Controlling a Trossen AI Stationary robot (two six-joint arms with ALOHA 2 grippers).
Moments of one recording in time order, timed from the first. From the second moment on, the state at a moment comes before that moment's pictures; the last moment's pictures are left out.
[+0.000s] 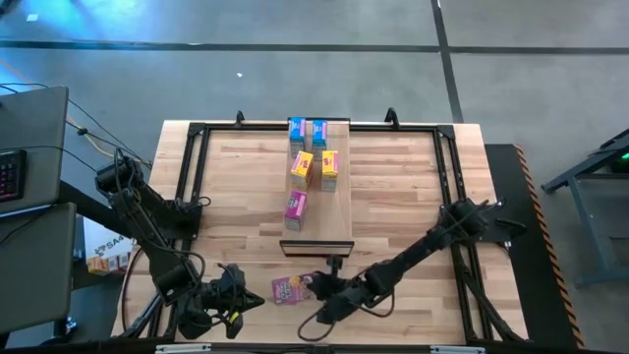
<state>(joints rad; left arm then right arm) -0.99 1.49 0.99 -0.29 -0.74 -1.26 0.58 2.09 1.36 -0.04 0.54 0.52</state>
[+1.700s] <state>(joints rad) -0.87 1.95 0.99 -0.10 -0.68 -1.38 0.68 2.09 1.36 -0.19 0.47 0.60</state>
